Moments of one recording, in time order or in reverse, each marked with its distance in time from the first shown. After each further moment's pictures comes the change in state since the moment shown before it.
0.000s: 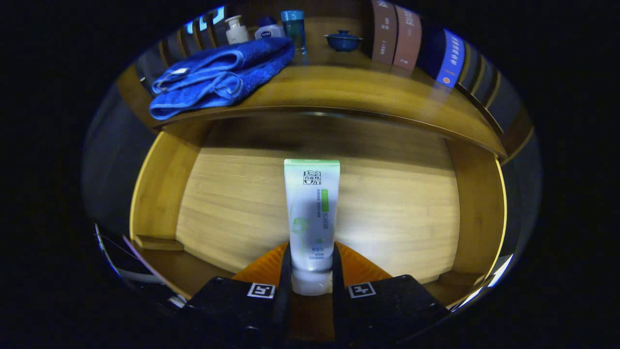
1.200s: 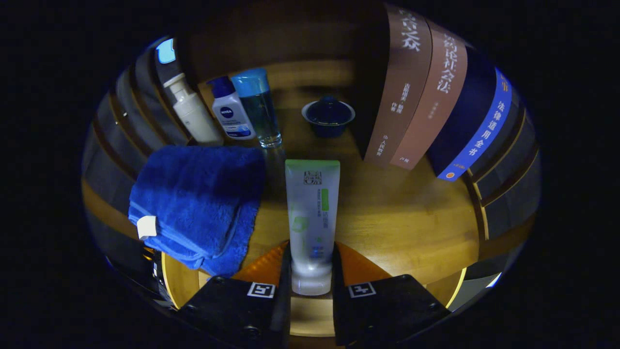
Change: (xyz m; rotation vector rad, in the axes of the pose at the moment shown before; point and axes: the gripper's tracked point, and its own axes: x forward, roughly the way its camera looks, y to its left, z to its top) arm 0.026 -0.017 0.217 0.062 -0.146 -0.044
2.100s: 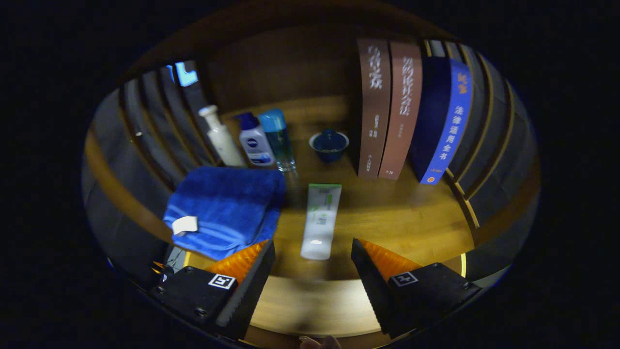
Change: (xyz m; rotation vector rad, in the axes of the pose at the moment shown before) arm -0.102 0.017 -0.012 0.028 -0.310 0.086
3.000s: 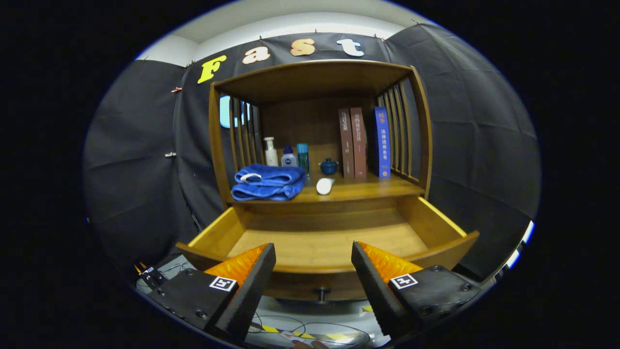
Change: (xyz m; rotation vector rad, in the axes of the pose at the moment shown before) arm -0.155 0.012 -0.199 -0.010 -0.420 -0.029
